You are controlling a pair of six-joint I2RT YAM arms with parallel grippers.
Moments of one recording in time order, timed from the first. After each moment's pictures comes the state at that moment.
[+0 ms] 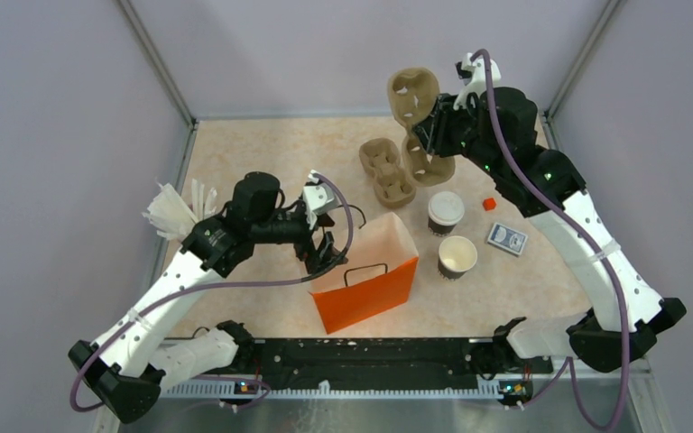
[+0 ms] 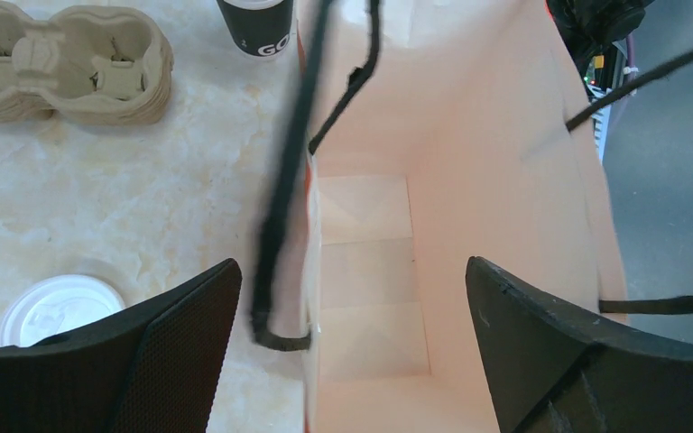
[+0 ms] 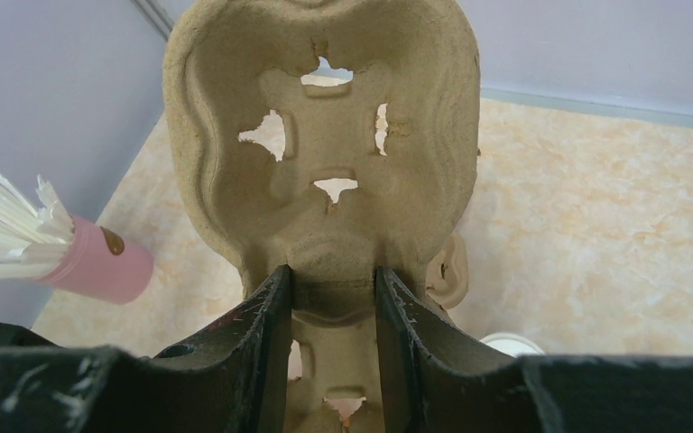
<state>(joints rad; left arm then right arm) -0.62 1.00 1.09 -0.64 0.62 0.21 0.63 1.29 1.71 -0.66 0.16 0.28</state>
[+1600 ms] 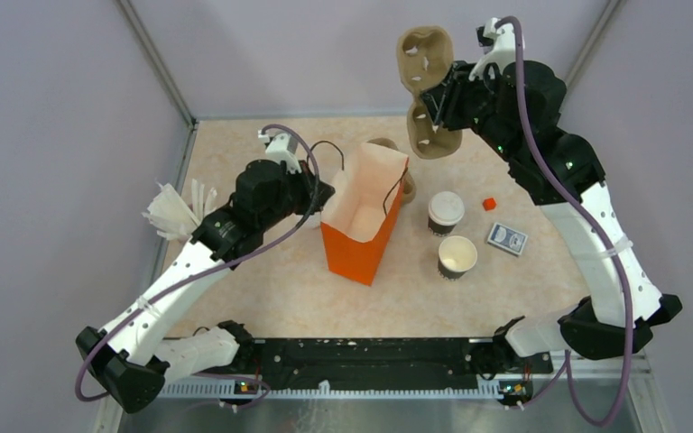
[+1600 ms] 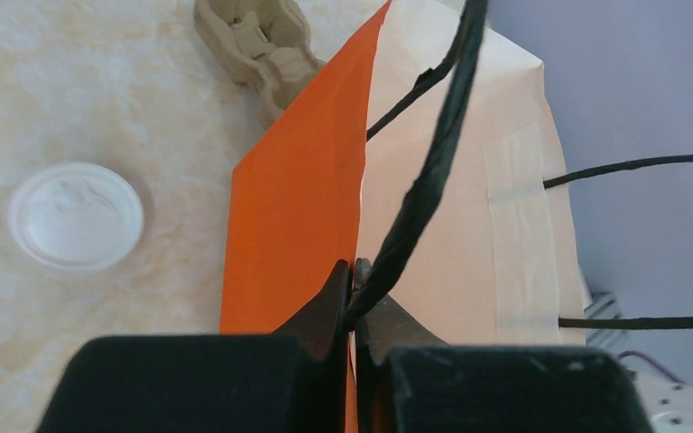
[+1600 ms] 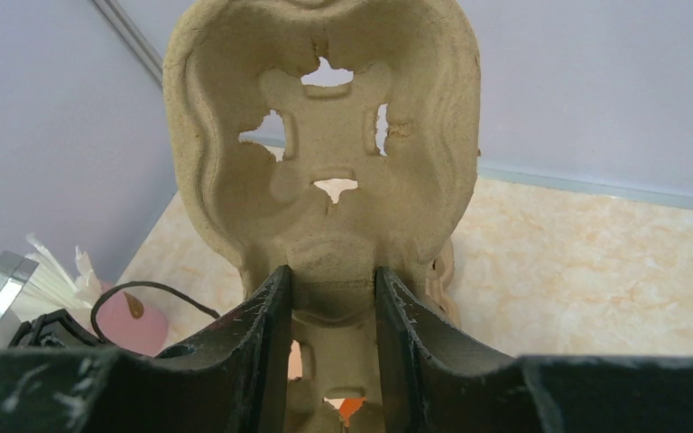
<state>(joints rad) -0.63 1.06 1.12 -0.39 -0.01 -0.53 0.62 1.37 1.95 -0.68 0.20 0.25</state>
